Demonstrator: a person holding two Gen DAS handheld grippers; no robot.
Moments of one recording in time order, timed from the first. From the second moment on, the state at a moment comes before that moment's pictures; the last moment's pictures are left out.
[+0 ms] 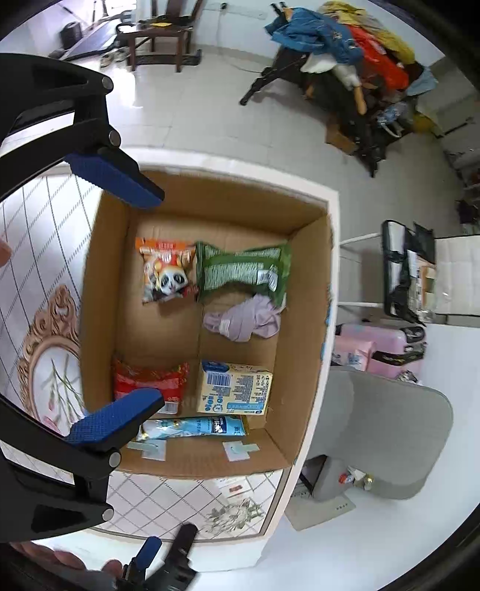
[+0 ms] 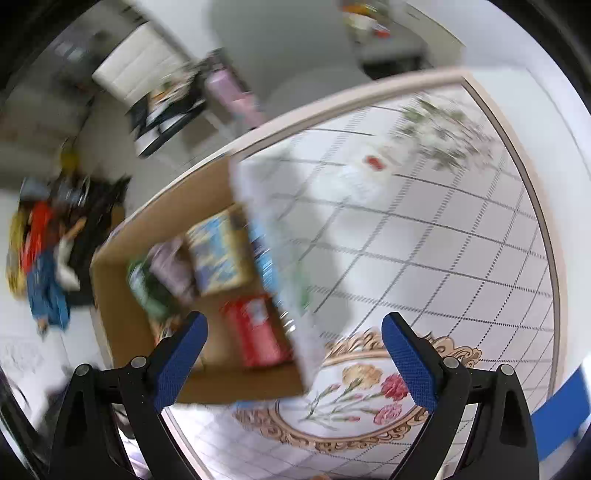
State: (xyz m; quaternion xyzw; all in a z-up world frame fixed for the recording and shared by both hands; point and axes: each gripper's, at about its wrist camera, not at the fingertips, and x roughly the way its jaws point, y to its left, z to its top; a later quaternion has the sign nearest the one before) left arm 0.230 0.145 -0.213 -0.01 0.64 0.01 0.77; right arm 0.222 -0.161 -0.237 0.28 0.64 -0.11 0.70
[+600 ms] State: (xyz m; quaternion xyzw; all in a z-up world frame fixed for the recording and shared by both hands) left arm 0.295 0.094 -0.317 0.00 0.71 0.04 0.71; right arm 0.339 -0.258 -0.404 0.33 0.70 -0.23 0.59
